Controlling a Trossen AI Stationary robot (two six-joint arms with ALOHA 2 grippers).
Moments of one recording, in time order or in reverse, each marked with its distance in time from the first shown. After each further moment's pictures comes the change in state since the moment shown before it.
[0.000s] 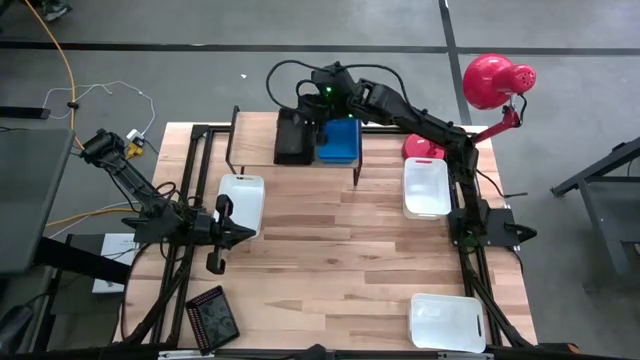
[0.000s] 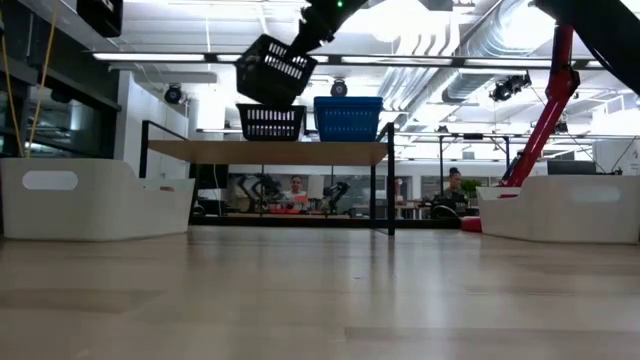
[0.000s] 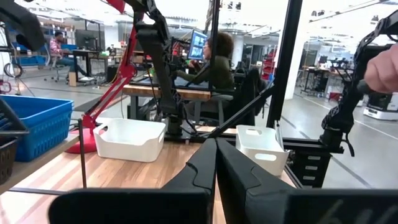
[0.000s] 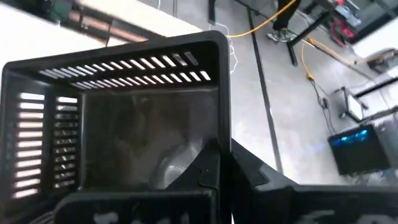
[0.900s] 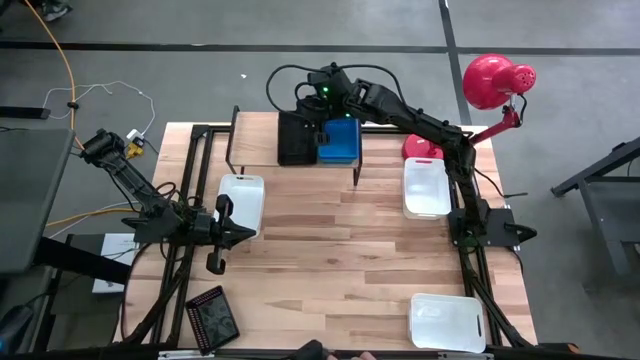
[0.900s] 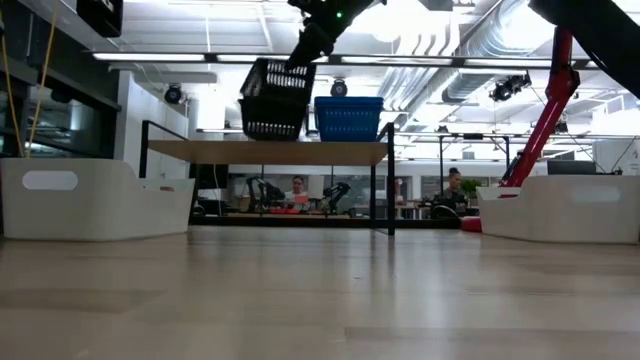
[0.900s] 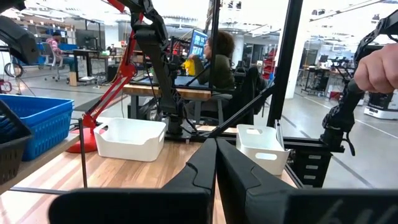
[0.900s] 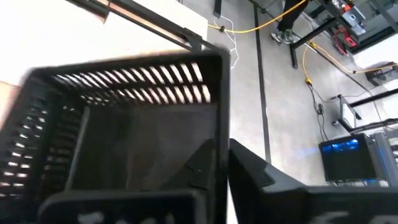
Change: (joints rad) left arm 0.000 0.001 0.000 -0.002 -0.001 0.000; right arm -0.018 0.023 -0.001 -0.005 -0.003 -0.118
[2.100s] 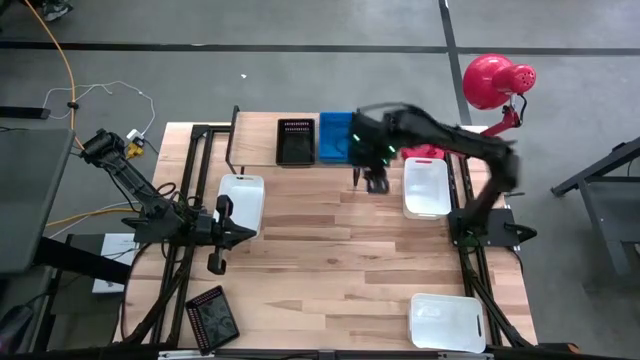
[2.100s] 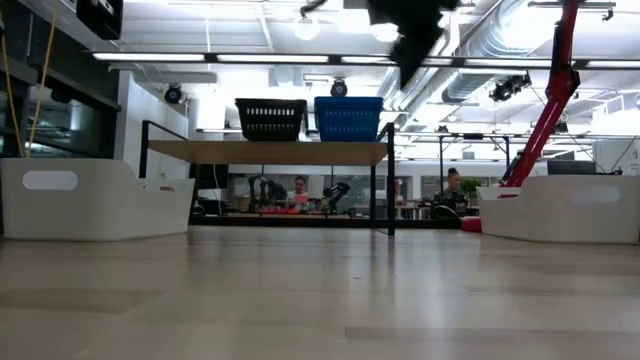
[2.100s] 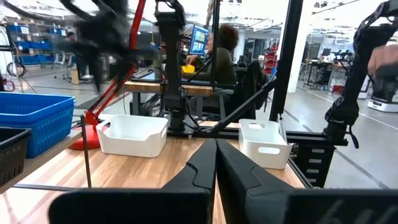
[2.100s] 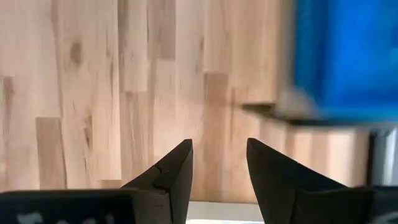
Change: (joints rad) left arm 0.000 0.000 -0.001 -0.027 -0.006 0.000; right arm 0.113 -0.382 -0.506 -0.564 -0.086 0.443
